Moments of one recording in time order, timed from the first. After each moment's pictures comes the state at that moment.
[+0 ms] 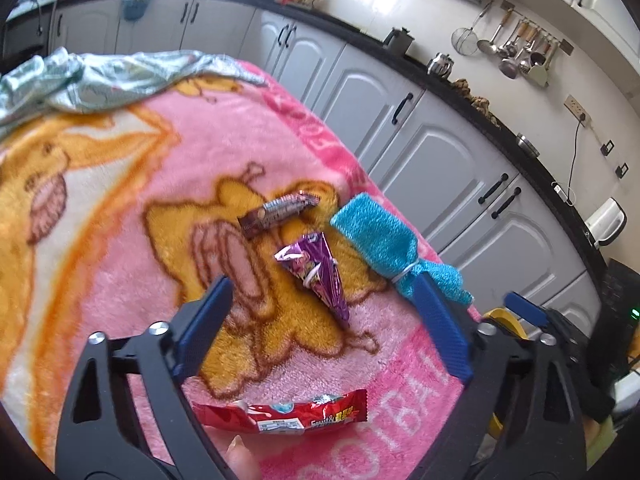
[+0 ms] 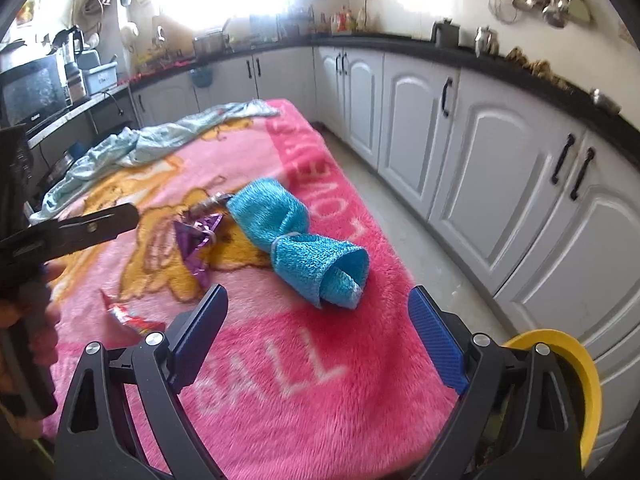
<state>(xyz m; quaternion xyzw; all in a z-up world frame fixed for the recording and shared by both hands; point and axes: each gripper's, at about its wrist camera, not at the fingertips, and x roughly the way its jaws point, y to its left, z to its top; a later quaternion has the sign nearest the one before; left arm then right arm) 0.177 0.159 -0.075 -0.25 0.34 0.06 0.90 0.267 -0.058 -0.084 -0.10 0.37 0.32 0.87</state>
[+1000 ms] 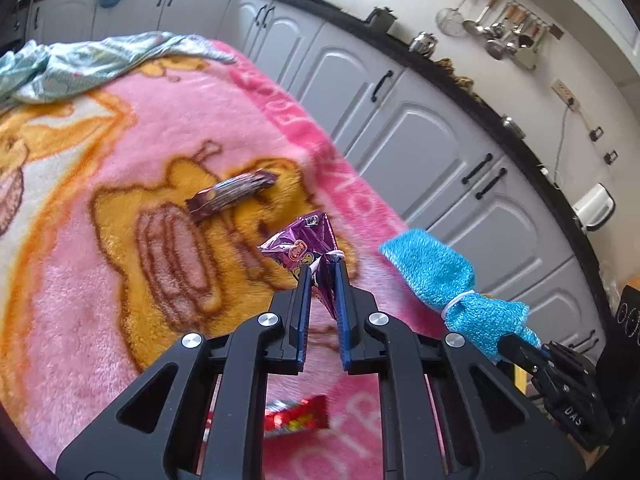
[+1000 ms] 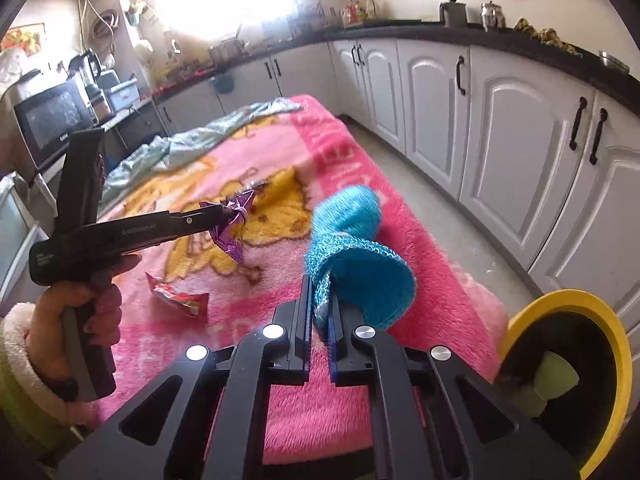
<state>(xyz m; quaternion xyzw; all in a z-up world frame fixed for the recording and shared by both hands) 0.196 0.135 -0.077 -0.25 0.36 0.01 0.90 0.224 -0.106 -0.061 -0.03 0.37 0.37 0.85</state>
